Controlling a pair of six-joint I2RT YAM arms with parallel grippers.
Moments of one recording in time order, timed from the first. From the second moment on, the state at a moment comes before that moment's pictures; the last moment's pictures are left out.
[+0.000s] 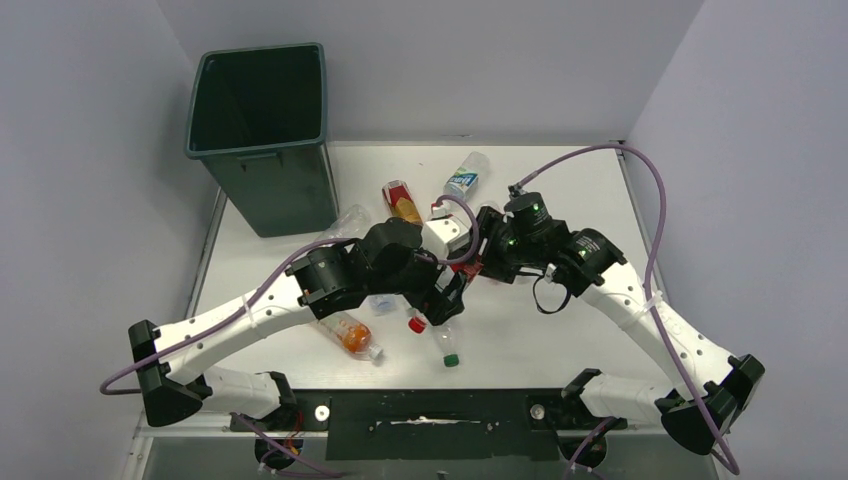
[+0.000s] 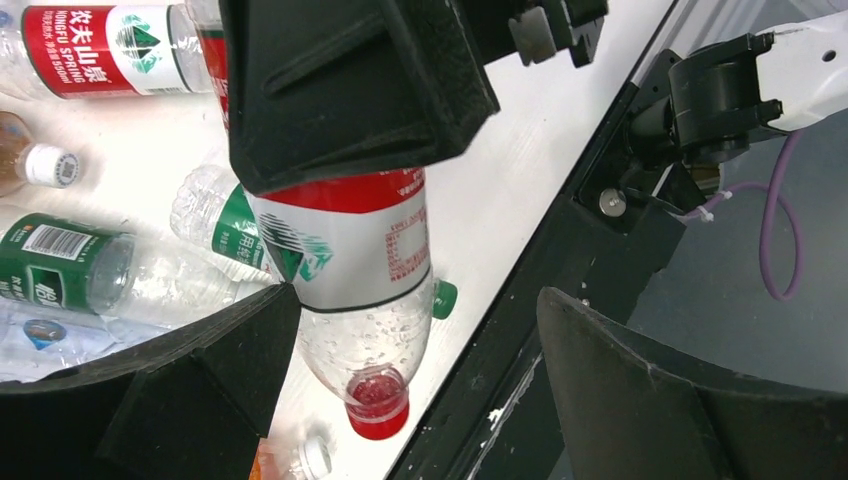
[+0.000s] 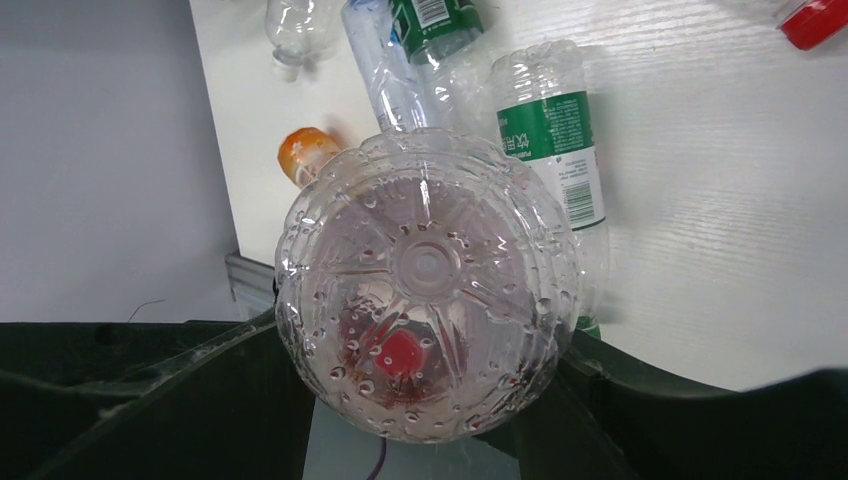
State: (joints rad) left arm -1.08 1.29 1.32 -0.64 0.06 -0.24; right arm 0.68 1.16 1.23 -0.83 -0.06 0.97
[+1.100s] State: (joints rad) left arm -1.09 1.30 1.30 -0.64 -0.02 -0.22; right arm 0.72 0.99 1.05 -0.60 -0.19 1.07
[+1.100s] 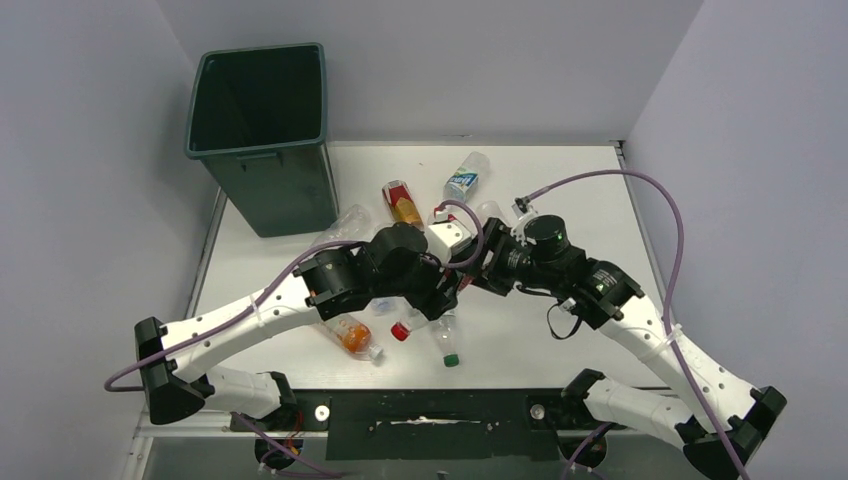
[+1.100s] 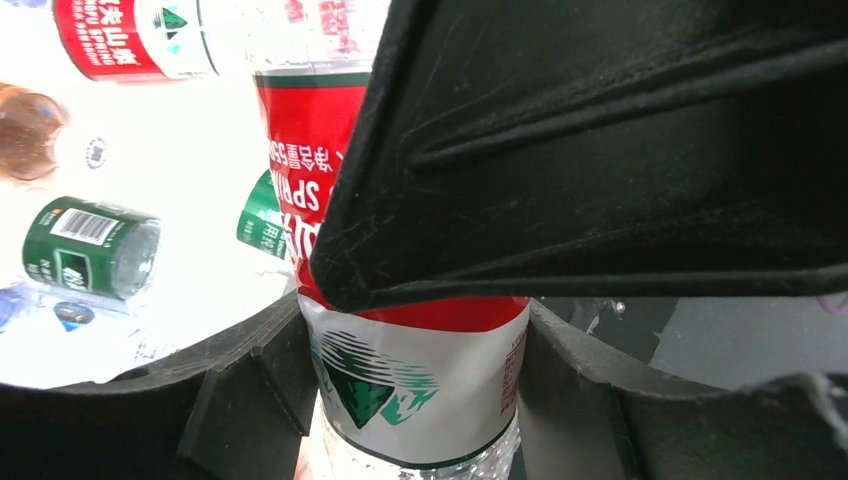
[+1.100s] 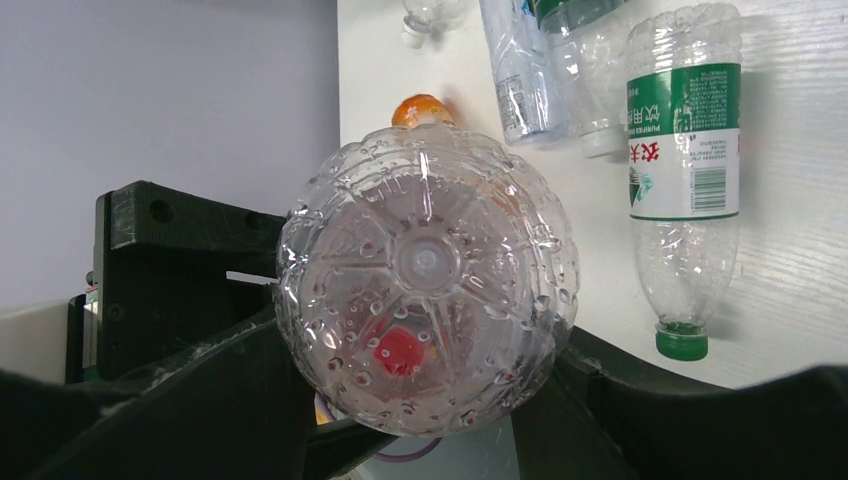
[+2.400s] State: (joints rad) left arm -0.82 1.40 1.51 -0.69 0.04 -0.17; right arm 0.72 0.78 0.98 -0.76 -0.03 1.12
